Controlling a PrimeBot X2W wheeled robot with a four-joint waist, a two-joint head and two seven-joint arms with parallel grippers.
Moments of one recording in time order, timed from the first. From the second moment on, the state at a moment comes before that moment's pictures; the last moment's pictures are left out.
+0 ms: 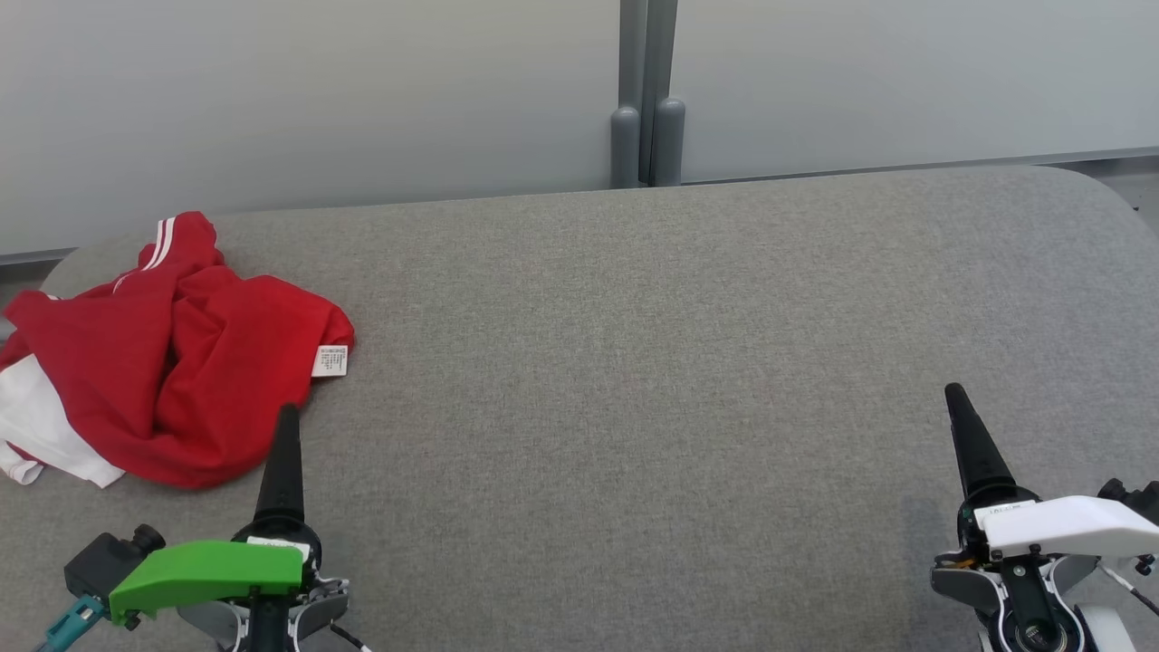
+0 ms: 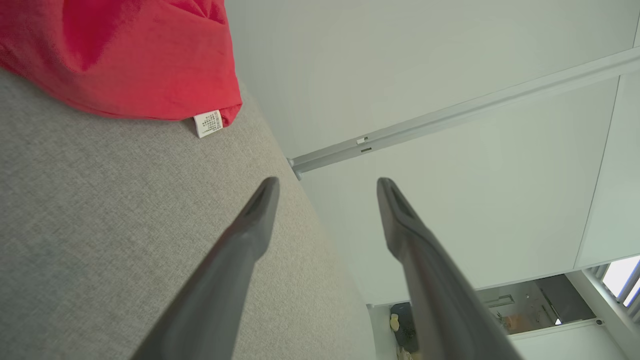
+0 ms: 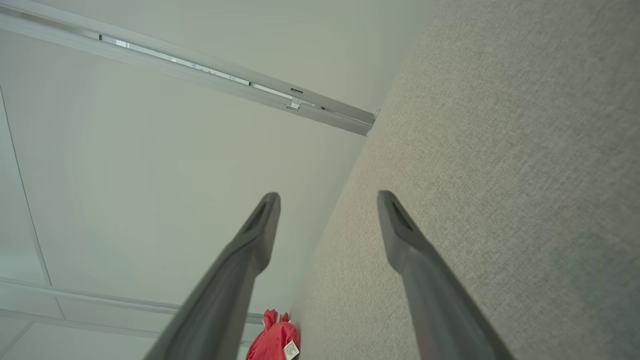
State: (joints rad) left arm -0.05 0.04 -0.01 0.17 -1.32 -0.09 -0.04; right arm -0.05 -0.03 -0.11 0.18 1.27 0.13 0.02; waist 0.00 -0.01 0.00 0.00
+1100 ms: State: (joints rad) left arm -0.01 0.04 -0.09 0.09 -0.66 -0.05 -0.13; right arm -0.02 -0.04 0.01 0.05 0.66 0.13 -0.10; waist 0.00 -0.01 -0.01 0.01
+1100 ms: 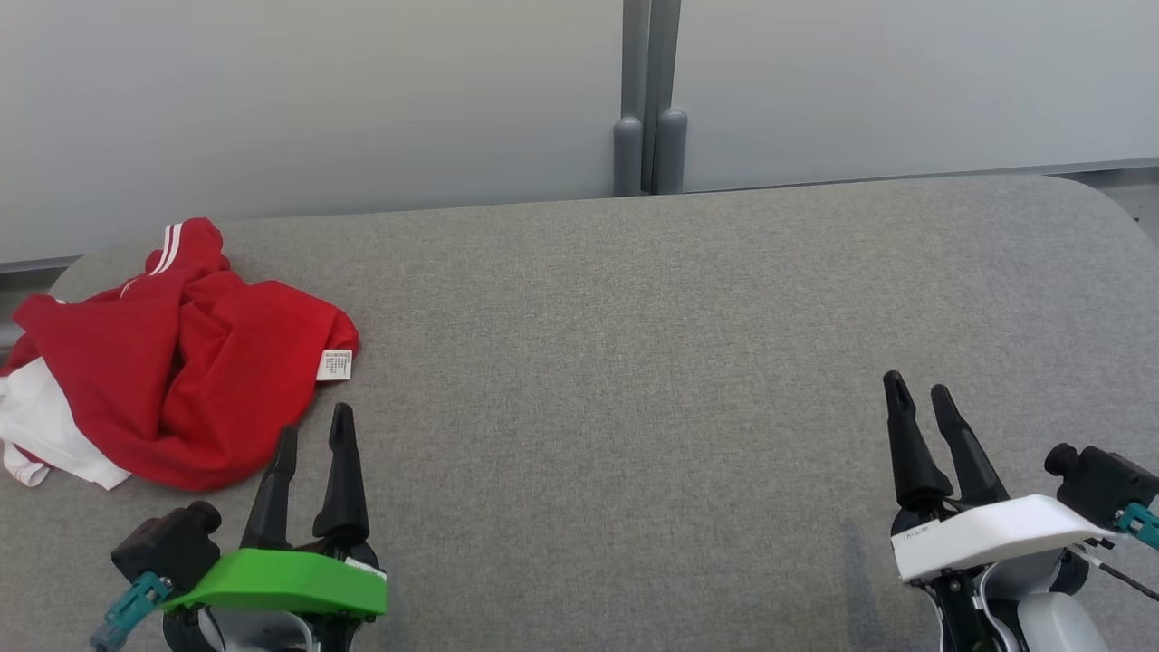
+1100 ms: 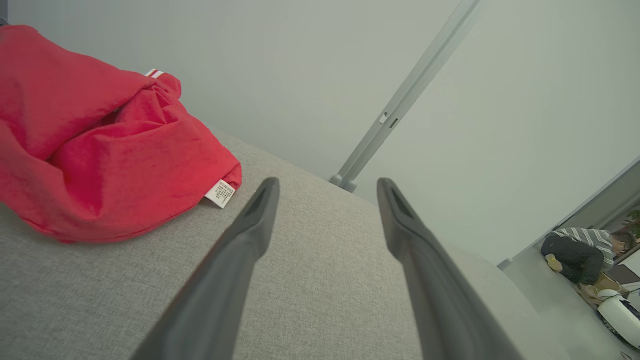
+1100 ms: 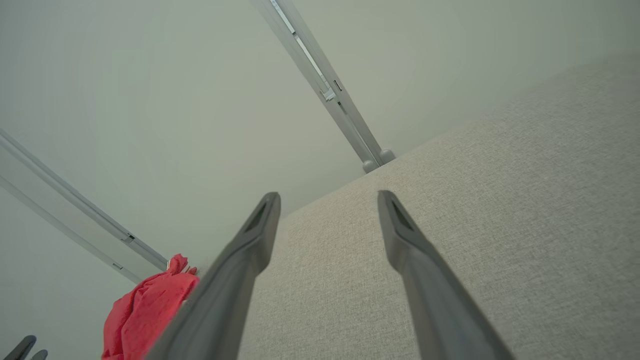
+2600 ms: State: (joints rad) left arm 0.04 0.05 -0.09 0.10 -0.25 -0.03 -0.23; right arm -0.01 -0.05 0.06 0.04 0.22 0.13 -0.22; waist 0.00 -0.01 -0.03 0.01
